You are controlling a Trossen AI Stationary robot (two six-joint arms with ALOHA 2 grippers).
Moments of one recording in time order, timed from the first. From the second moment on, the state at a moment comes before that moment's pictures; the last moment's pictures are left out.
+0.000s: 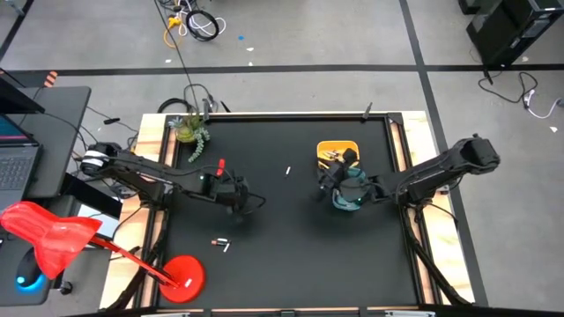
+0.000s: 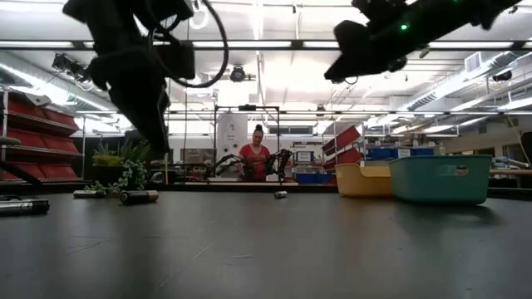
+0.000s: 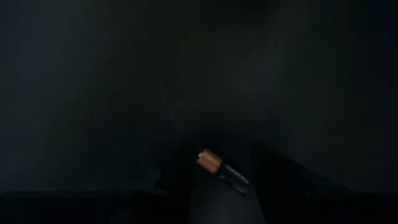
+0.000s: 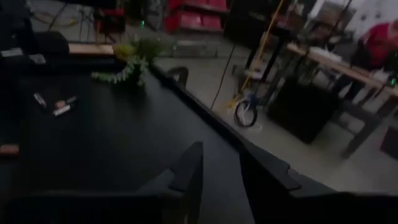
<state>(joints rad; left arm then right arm) -0.15 1.39 0.85 -0.61 -0.21 -0.38 0.21 1.35 0.67 0.31 0.98 0.04</state>
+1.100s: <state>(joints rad) -0.16 1.44 0.61 -0.38 -0.18 -0.75 0.22 1.54 0.67 0.52 0.91 -0.06</state>
